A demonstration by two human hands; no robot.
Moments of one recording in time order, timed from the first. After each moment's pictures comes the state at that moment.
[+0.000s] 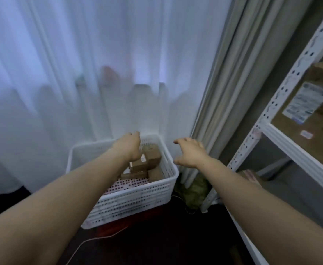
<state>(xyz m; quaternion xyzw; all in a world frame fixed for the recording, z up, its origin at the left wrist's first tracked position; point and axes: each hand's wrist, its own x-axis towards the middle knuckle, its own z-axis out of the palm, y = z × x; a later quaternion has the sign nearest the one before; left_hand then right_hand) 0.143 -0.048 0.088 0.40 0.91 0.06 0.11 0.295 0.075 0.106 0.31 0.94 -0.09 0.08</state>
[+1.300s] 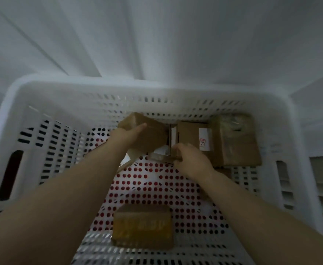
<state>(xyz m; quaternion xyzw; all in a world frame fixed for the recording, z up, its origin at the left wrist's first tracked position) -0.245 0.083 -0.421 -0.23 0.82 0.38 0.37 -0.120 0.228 -0.393 0.18 0.89 -0.29 0.31</state>
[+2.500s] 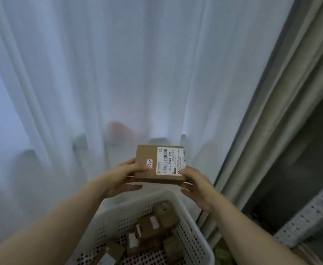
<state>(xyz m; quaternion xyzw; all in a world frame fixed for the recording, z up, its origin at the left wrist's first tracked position) -0.147 0.023 0.107 0.25 0.62 0.54 0.51 0.042 0.163 0.097 0.39 0.53 -0.73 -0.18</state>
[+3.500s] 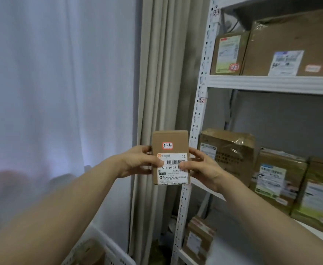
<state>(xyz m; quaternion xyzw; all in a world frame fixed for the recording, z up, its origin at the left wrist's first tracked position) 0.150 0.091 0.287 0.58 0.49 0.40 0.52 0.367 0.121 0.271 0.35 0.58 -0.61 -0.42</state>
